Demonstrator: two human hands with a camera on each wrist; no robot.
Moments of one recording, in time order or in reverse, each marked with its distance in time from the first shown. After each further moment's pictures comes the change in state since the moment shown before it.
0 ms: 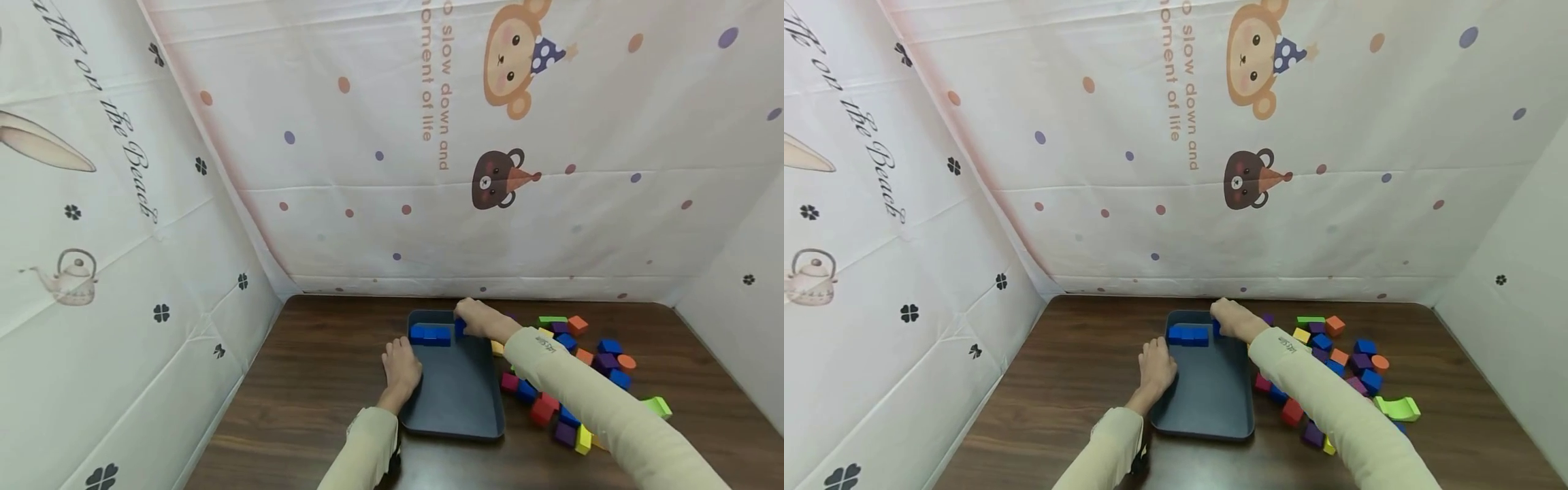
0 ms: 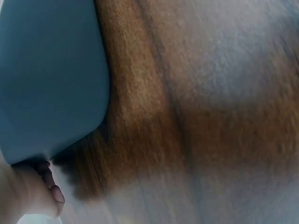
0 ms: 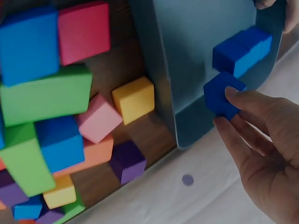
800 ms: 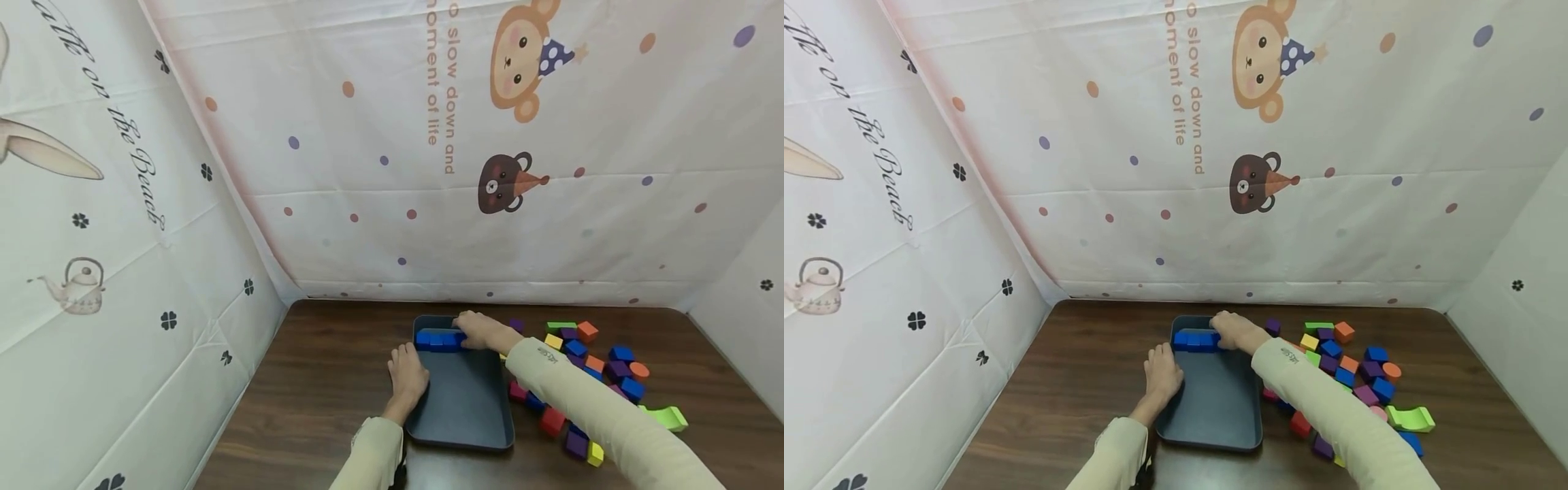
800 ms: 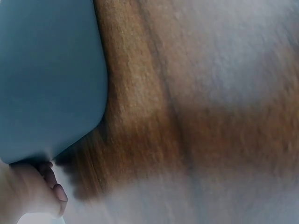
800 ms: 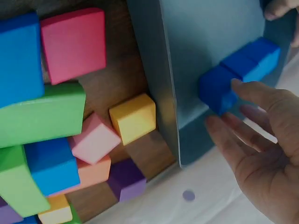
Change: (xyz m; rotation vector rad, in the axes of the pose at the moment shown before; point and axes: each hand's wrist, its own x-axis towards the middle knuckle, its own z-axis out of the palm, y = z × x) left_hand -0.002 0.001 -0.001 0.001 0.012 -0.013; right_hand 0.013 0.001 0.017 -0.006 -0.049 -0.010
